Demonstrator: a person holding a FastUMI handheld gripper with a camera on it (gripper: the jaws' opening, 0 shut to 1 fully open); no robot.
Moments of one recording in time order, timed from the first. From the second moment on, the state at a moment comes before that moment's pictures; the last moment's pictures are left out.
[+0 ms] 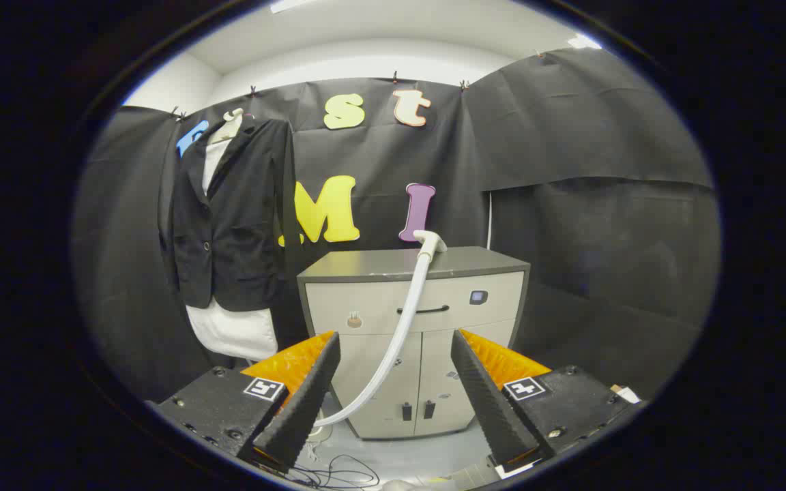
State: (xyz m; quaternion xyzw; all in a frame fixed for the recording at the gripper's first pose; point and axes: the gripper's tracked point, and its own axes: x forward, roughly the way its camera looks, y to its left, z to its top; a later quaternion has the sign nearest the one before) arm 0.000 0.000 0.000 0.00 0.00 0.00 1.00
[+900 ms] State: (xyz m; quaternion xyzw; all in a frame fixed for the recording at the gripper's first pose) arm 0.024 0.004 0.020 0.00 0.00 0.00 1.00
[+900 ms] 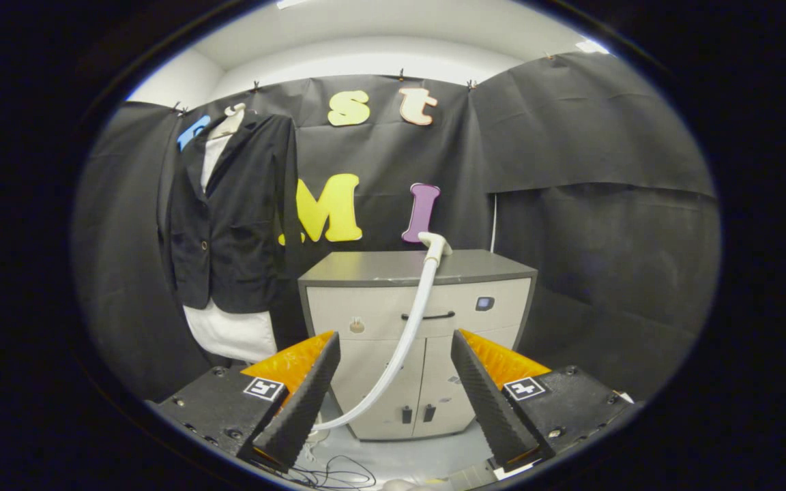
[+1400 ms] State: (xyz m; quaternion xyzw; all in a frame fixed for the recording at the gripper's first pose) arm 0.142 -0.060 0.079 -0.01 0.01 -0.01 1.00
